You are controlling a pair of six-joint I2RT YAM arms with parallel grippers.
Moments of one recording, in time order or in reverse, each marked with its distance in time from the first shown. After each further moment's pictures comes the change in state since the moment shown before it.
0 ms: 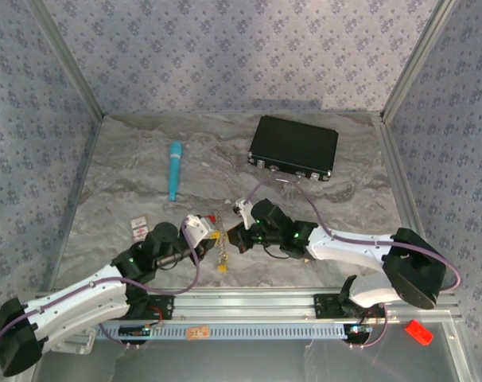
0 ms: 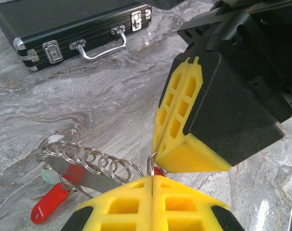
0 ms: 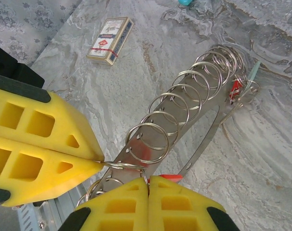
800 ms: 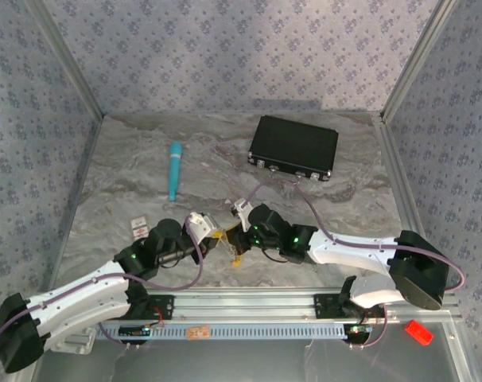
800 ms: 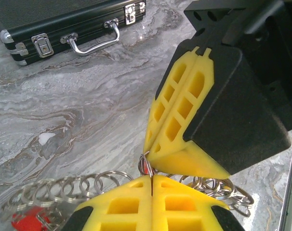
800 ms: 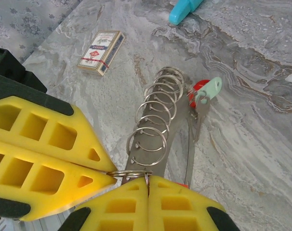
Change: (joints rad) left arm 0.002 0.056 0.043 -0.027 0.027 -0.010; right arm 0.062 -0.030 0.007 -0.016 0.154 -0.029
